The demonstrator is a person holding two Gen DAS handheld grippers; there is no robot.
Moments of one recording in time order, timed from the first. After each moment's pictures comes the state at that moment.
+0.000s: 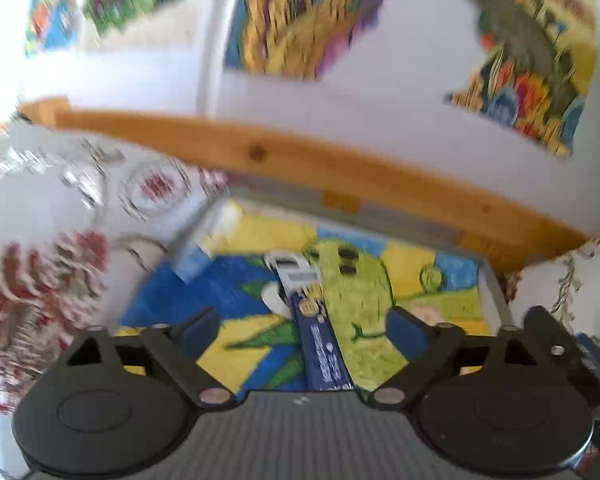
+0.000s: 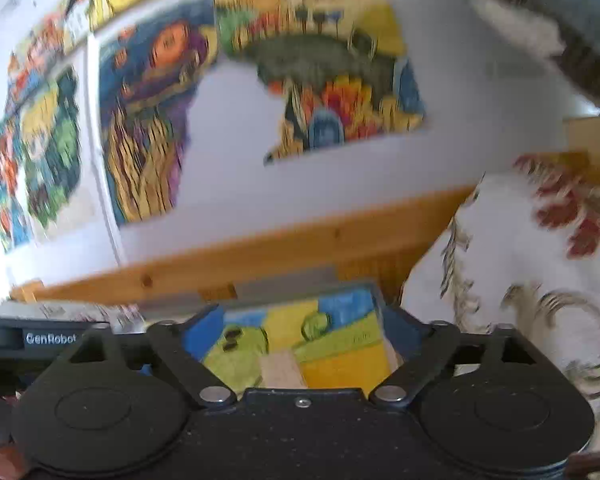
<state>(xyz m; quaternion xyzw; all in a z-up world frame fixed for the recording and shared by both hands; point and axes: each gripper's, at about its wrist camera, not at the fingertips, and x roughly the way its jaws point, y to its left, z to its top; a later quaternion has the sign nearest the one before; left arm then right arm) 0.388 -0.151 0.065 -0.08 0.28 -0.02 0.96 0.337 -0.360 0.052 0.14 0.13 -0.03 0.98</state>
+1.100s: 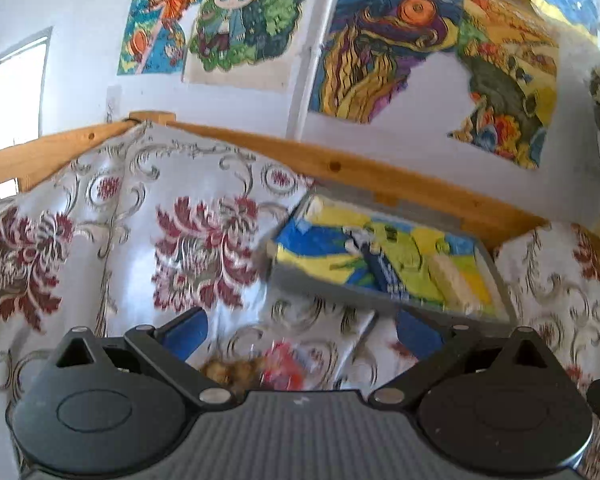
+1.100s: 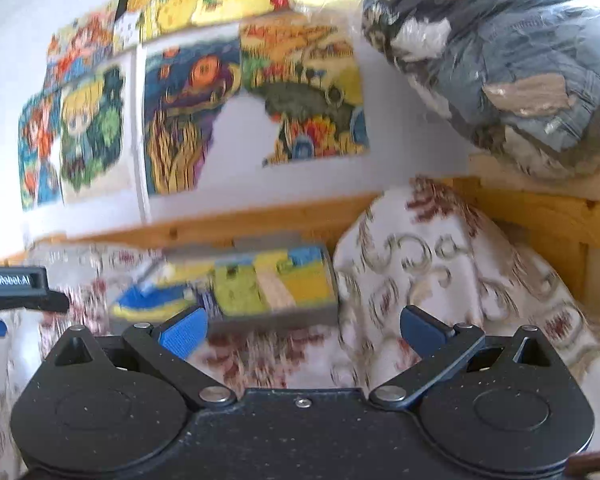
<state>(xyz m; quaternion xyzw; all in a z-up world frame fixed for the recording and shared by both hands) 0.181 -0.063 0.064 -0.09 0.24 0.01 0.97 0.092 -0.311 0.064 0.07 0.15 -0.08 0.98</state>
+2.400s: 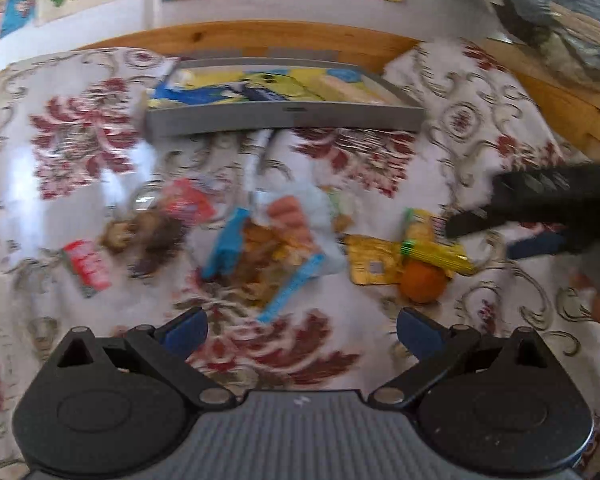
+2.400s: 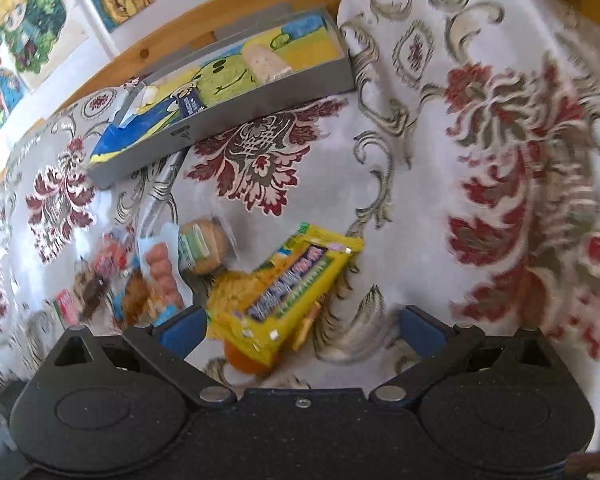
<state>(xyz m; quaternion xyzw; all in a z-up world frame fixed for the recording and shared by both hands) 0.144 -0.092 -0.045 0.05 0.35 -0.19 0.92 0.169 -0.332 -0.018 0.20 0.45 -0.02 0.87</state>
